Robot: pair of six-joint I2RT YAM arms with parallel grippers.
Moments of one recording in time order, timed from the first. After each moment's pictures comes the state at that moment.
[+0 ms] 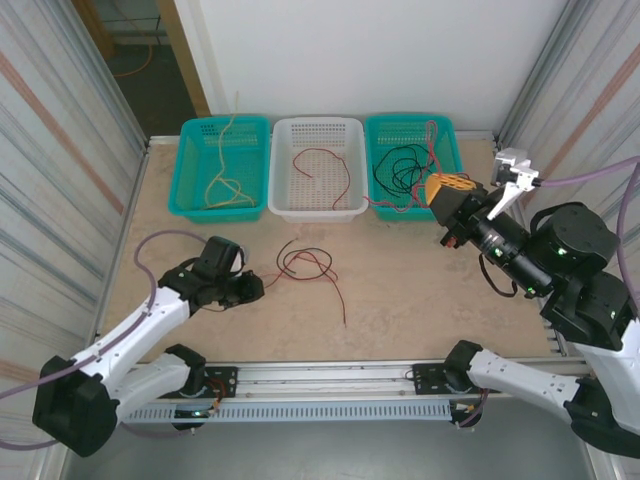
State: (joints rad) left arm -0.49 0.96 0.62 -0.68 0.24 -0.66; right arm 0.85 0.81 1.52 -0.66 0.19 0.38
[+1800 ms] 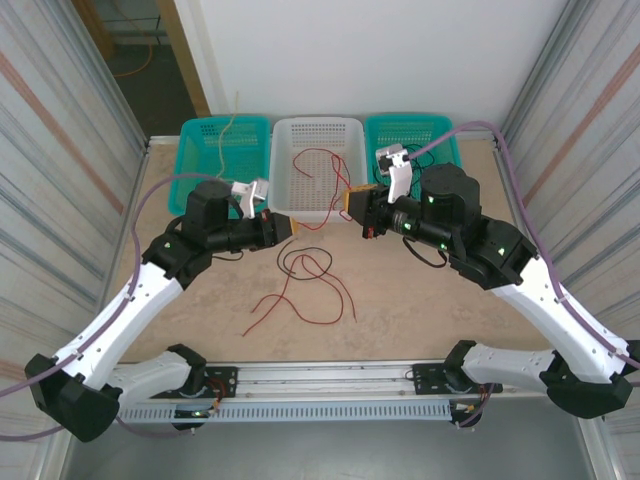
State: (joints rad) left arm -0.54 1.06 1.04 -0.45 0.53 -0.74; right arm 0.85 1.09 1.46 -0.62 -0.05 0.44
